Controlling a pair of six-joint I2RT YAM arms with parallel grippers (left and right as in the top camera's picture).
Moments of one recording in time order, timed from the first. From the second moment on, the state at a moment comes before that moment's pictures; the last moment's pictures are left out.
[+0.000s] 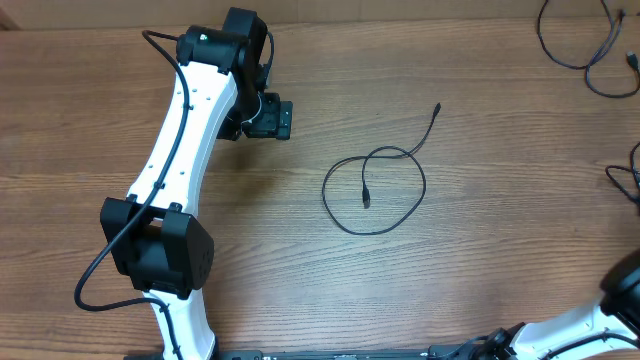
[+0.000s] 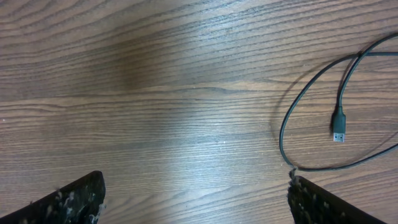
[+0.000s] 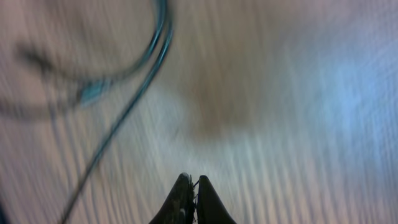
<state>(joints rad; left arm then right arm) -0.24 2.03 2.02 -1.46 0.07 -0.20 -0.82 1.90 1.48 -0.95 0.17 1.00</state>
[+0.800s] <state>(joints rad) -0.25 2.03 2.02 -1.49 0.07 -0.20 -1.00 2.13 1.48 -0.63 0.18 0.87</state>
